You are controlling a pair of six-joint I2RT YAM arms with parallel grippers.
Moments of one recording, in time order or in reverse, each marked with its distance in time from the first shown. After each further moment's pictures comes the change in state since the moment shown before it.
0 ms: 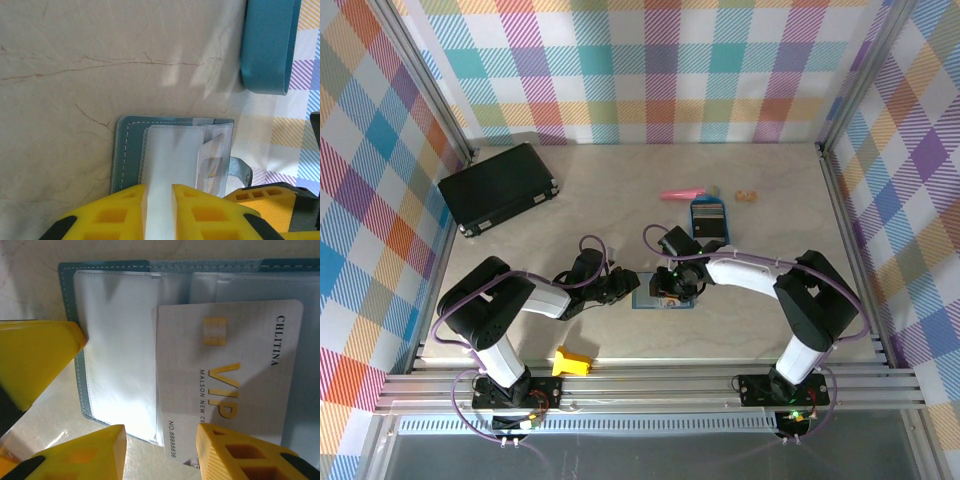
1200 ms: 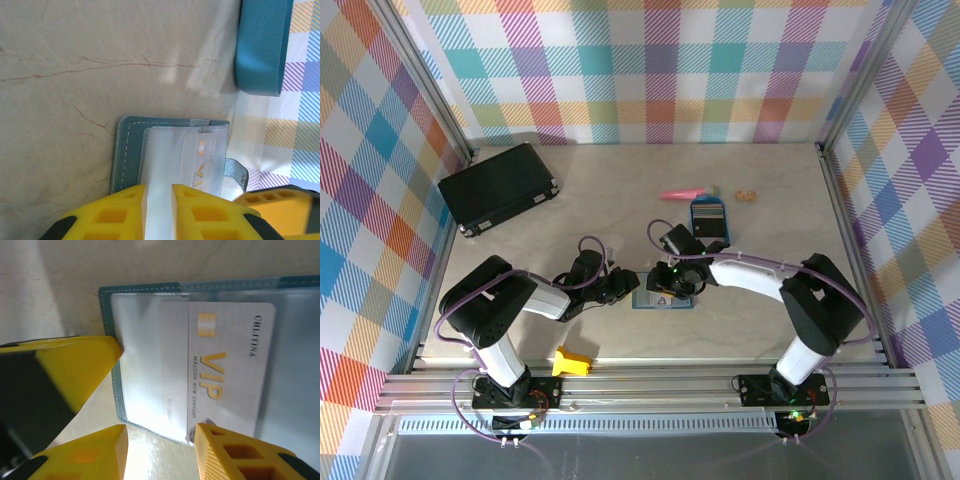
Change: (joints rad) left arm 0.000 0.016 -0.018 0.062 0.008 -0.022; right arm -0.011 -0.061 -0.016 0.053 -0.007 0.087
